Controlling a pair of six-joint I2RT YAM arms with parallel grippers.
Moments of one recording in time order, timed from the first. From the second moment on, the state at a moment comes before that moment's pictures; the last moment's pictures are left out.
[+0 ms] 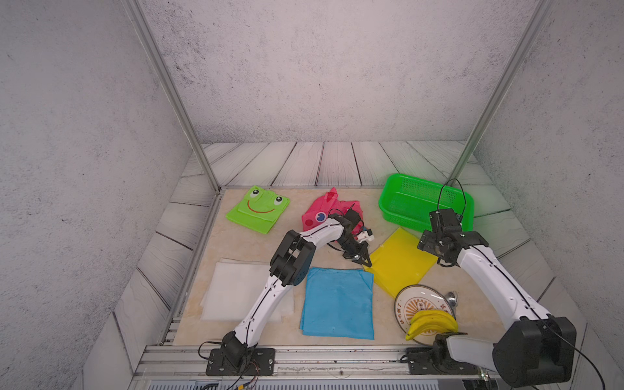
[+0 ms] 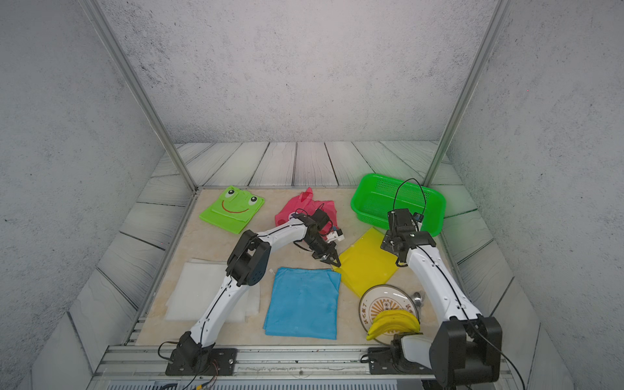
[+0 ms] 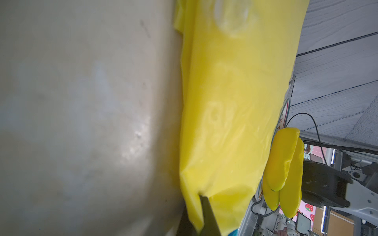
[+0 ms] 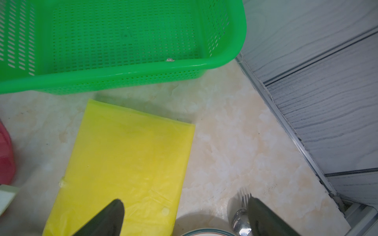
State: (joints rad) left arm -0.72 2.58 2.13 -0.92 0.87 -0.17; right arm 0.11 1.25 1.03 -0.86 0.40 0.57
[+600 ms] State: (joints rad) left arm -0.84 2.34 2.28 -1.05 0.48 0.27; right arm 0.11 1.38 1.26 -1.02 0.28 0.70
